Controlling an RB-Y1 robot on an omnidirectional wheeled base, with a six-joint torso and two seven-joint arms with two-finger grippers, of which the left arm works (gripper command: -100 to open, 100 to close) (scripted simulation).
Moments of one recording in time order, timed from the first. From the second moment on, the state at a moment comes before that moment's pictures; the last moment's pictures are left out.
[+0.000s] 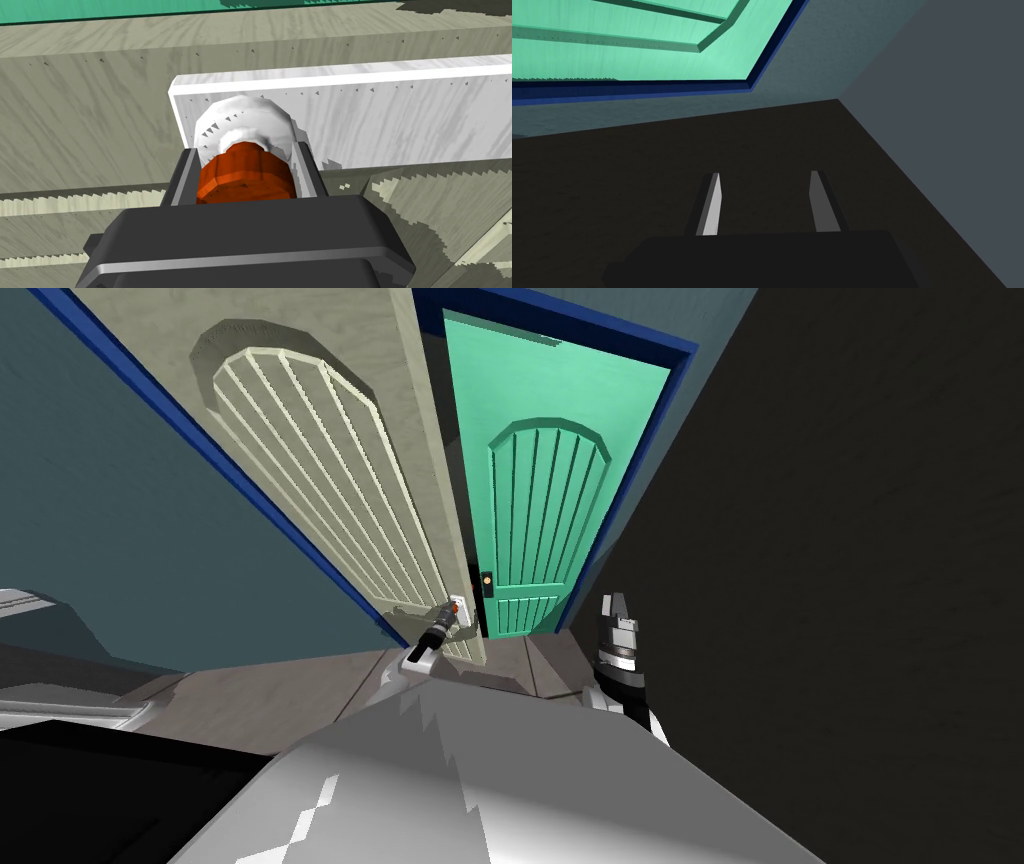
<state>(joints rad) 0.11 0.38 0.00 -1.28 0.08 -0.40 0.30</state>
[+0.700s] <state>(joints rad) 0.14 0.43 -0.04 -1.30 0.08 -0.43 0.34</state>
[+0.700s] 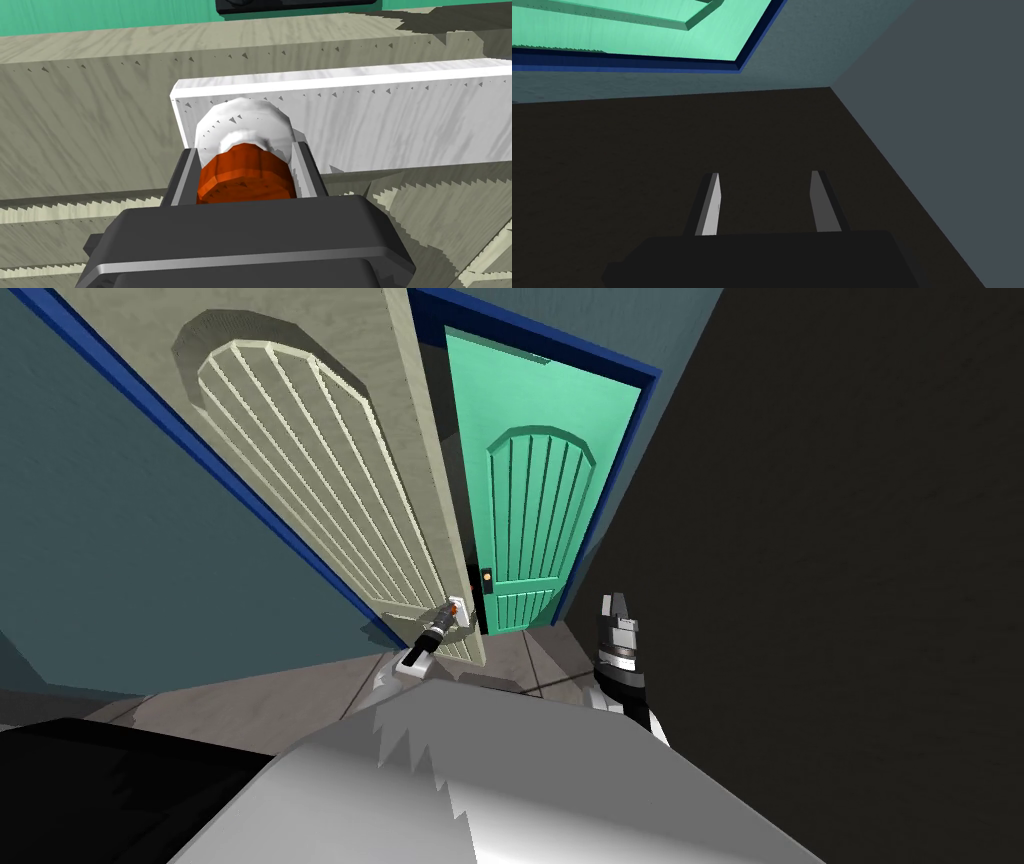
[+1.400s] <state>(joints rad) 0.20 0.52 -0.10 -1.32 0.09 -0.49 0.41</state>
